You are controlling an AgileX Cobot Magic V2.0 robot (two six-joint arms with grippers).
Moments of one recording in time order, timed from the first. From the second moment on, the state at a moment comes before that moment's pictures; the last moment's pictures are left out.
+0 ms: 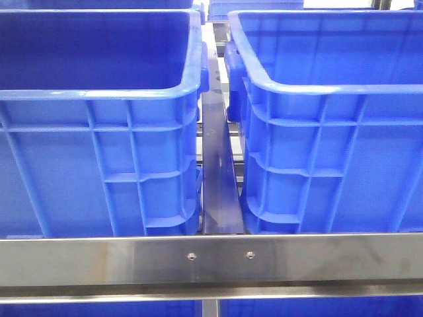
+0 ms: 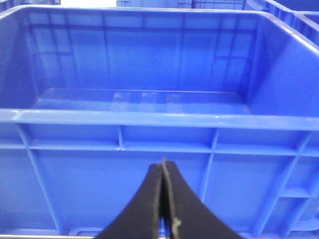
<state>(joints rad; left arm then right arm) 0.03 1.48 -1.17 -0.15 0.77 0.36 0.01 -0.01 0.03 -0.06 0.08 0.06</state>
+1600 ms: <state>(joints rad) -0.02 1.73 -1.25 -0.16 0.72 0.44 0.01 -0.01 0.03 -0.06 0.08 0.06</state>
